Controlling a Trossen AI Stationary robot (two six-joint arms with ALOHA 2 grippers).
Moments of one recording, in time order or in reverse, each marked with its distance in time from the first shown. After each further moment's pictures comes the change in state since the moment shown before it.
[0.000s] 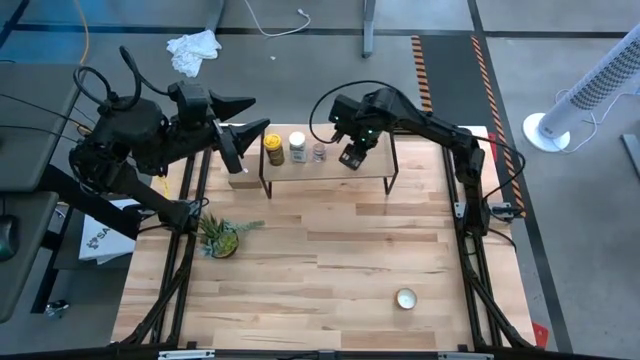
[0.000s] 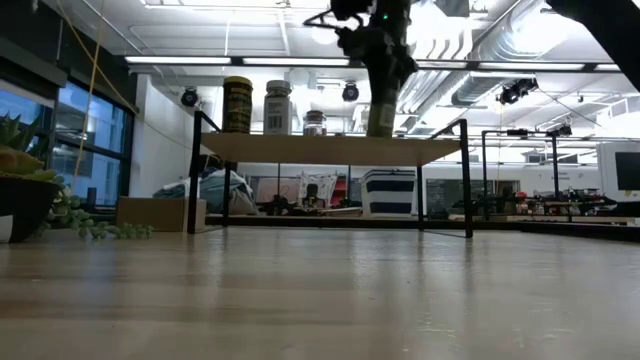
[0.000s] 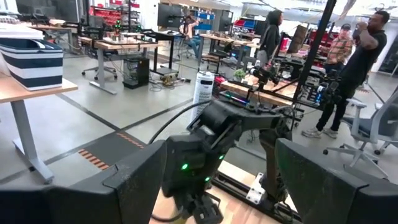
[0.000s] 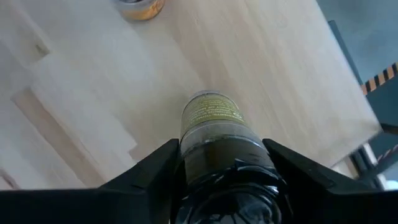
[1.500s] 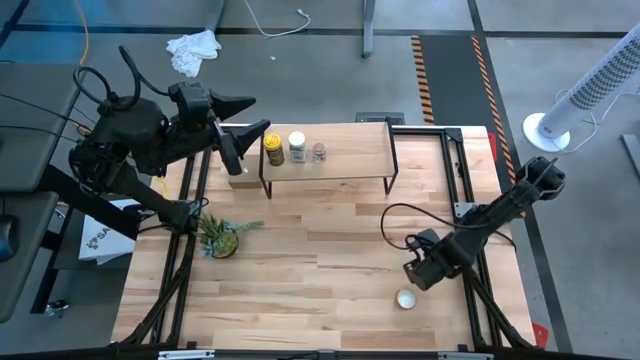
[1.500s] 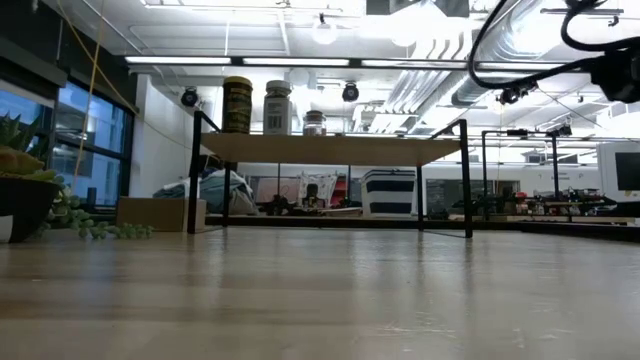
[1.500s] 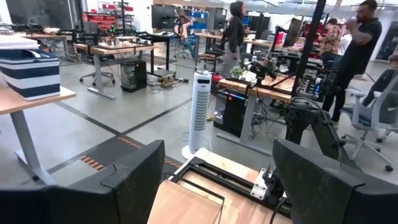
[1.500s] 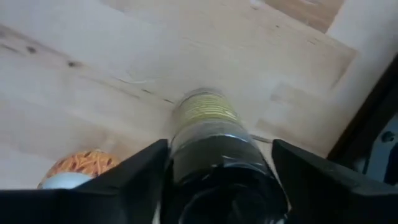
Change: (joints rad) left arm 0.001 0.000 0.000 -0.002 0.014 0.062; right arm 1.038 -0.632 -1.348 0.493 -0.176 1.682
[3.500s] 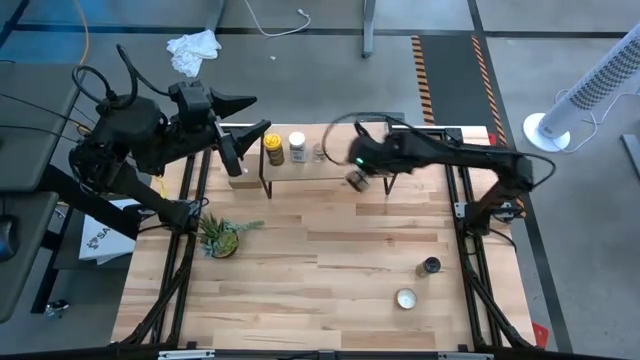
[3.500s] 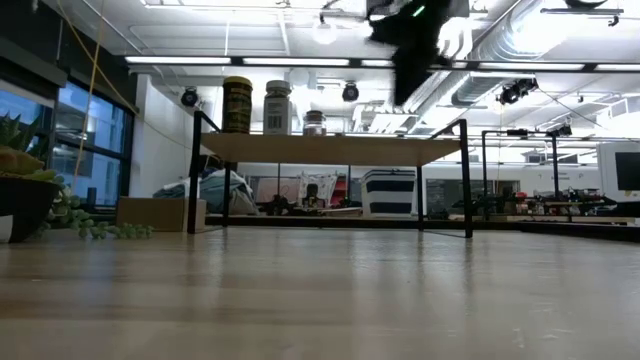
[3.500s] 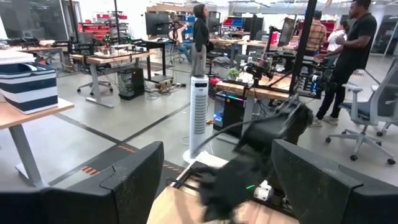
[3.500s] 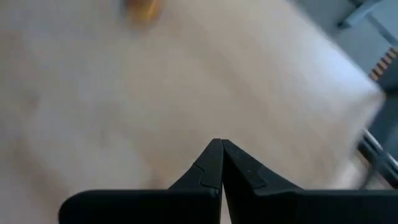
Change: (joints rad) left arm 0.000 0.000 0.000 0.018 0.019 0.064; right arm -0.854 0.255 0.681 0.022 0.446 -1.405
